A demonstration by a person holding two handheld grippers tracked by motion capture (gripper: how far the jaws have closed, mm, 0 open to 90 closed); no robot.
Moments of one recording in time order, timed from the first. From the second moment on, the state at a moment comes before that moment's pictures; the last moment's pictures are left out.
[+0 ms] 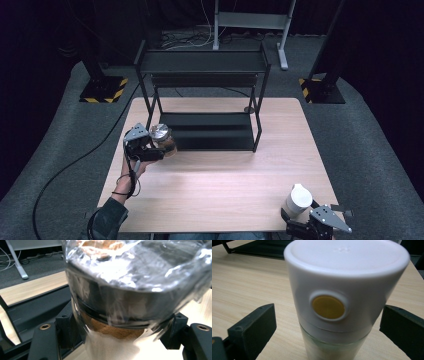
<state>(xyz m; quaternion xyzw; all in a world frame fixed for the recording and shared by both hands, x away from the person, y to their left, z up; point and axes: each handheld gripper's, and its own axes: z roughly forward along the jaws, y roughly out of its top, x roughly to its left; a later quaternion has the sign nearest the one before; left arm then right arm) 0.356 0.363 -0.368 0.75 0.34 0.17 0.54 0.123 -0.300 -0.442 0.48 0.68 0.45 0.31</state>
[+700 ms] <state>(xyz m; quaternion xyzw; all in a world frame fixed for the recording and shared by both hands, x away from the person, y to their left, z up) 0.378 0.361 -0.340 0.76 0.32 0.18 0.53 0.122 -0.301 -0.442 0.49 0.68 0.45 0.31</state>
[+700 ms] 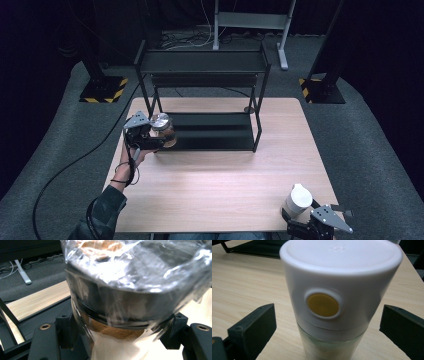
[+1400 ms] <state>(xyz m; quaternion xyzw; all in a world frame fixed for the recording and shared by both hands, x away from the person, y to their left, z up) 0.401 0.355 -0.322 0.77 0.31 0.18 0.52 0.122 -0.301 -0.442 0.49 0.68 0.45 0.31</state>
